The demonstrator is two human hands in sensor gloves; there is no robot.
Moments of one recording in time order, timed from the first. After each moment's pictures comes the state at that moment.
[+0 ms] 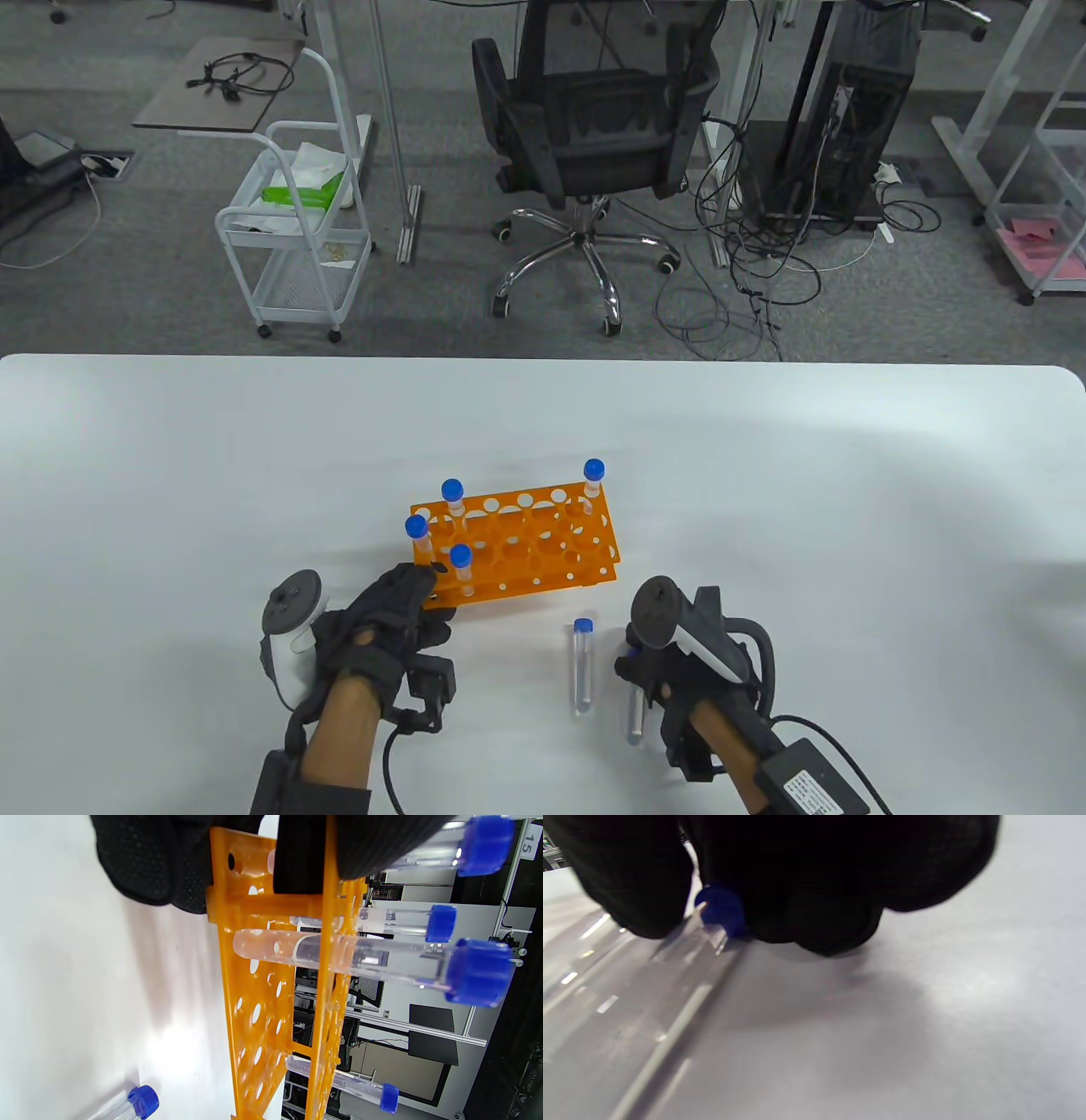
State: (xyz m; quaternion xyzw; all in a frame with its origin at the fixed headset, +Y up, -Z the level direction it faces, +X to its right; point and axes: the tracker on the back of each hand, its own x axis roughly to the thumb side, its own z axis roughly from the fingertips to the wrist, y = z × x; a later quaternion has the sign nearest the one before) left_hand -0.207 -0.763 -0.307 -0.14 0.15 0.73 0.65; right_hand 0.140 -0.755 -0.325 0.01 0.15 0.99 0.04
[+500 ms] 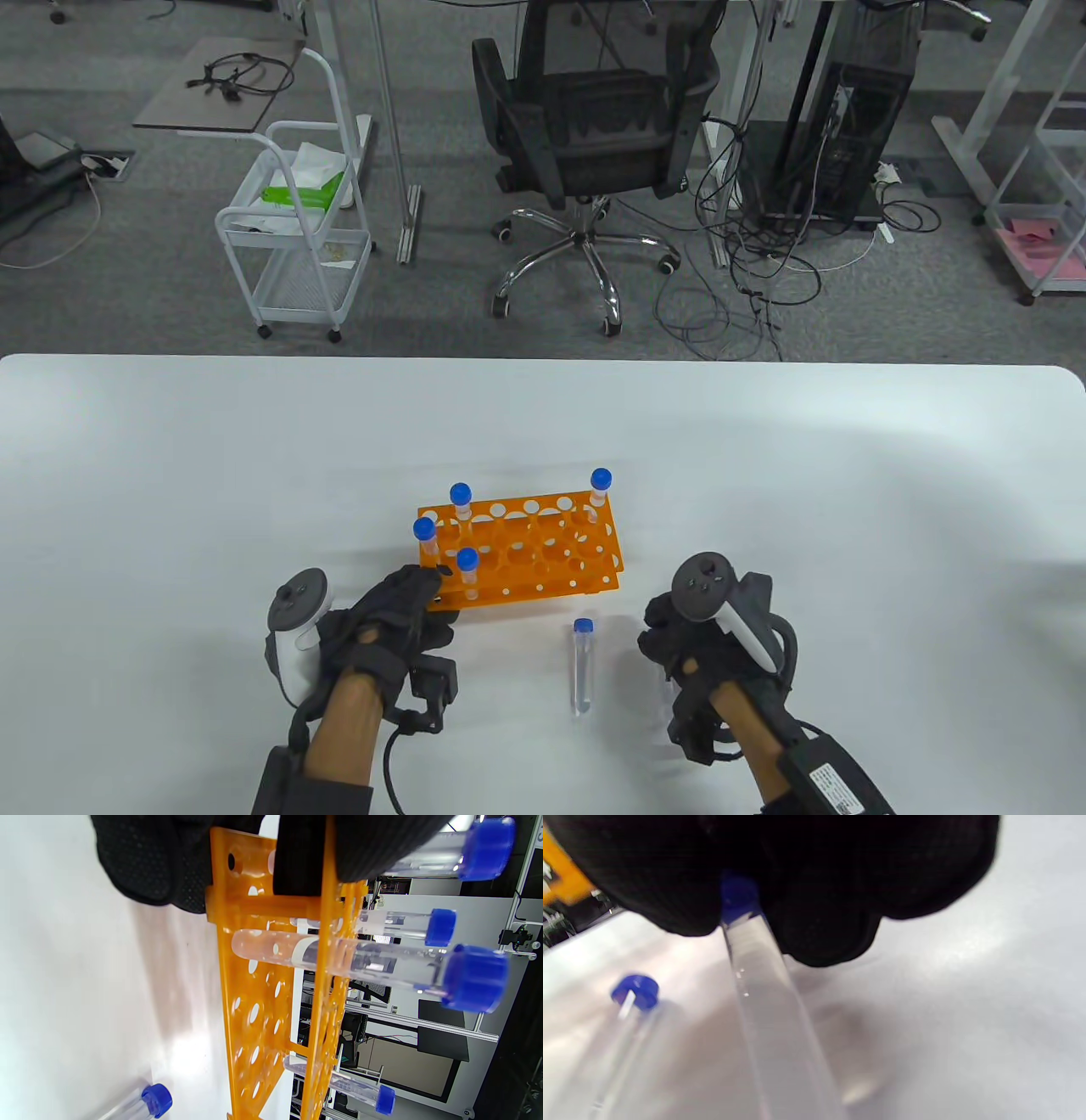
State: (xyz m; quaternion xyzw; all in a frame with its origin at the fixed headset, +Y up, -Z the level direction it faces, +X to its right) left_hand -0.203 -0.763 -0.308 -0.15 0.16 0.72 0.66; right_hand 0.181 -0.736 -0.336 -0.05 0.17 0.96 0.21
